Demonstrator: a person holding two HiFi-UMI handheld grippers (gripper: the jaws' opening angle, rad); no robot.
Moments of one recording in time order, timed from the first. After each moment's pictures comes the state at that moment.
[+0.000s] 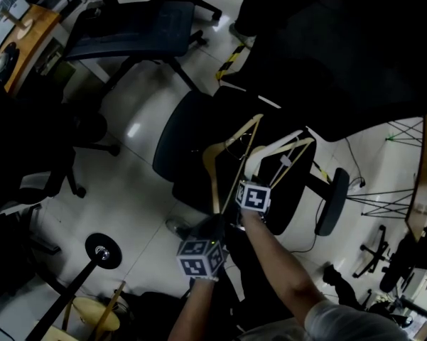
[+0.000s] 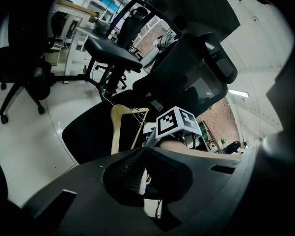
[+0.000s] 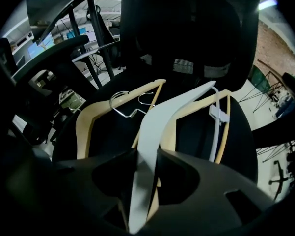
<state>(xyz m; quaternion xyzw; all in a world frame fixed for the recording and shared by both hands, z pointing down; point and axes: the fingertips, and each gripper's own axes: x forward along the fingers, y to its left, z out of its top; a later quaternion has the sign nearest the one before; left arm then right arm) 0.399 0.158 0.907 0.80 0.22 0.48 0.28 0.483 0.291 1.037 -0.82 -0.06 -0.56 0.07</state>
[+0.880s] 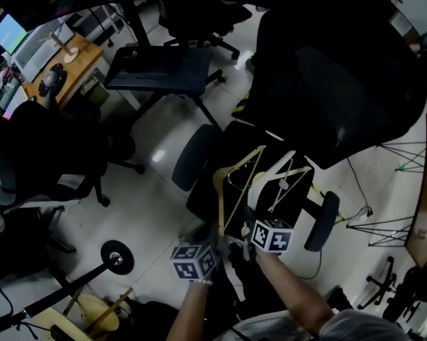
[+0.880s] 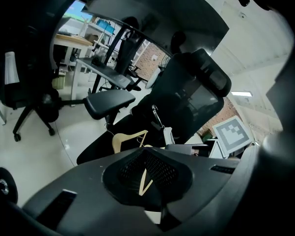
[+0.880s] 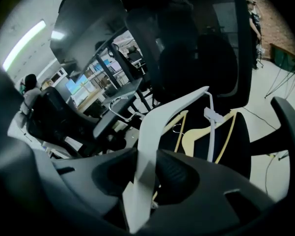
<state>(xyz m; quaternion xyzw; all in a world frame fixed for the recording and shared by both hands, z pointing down) 0.416 0.138 0.804 0.84 0.19 0.43 0.26 0.449 0.265 0.841 -0.85 0.09 -0.49 0.18</state>
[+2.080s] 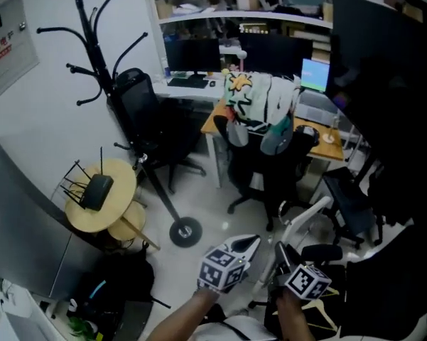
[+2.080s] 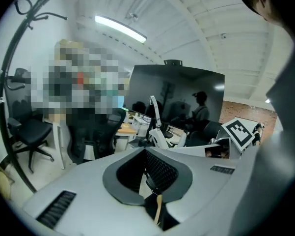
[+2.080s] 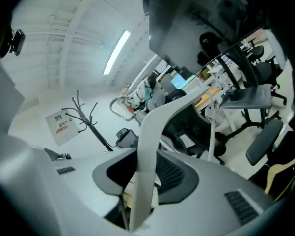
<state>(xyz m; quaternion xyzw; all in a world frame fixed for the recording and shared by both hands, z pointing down) 0.287 -0.070 0.472 0.96 -0.13 0.14 0.19 0.352 -0.026 0.501 -0.68 0.61 -0.36 0.20</state>
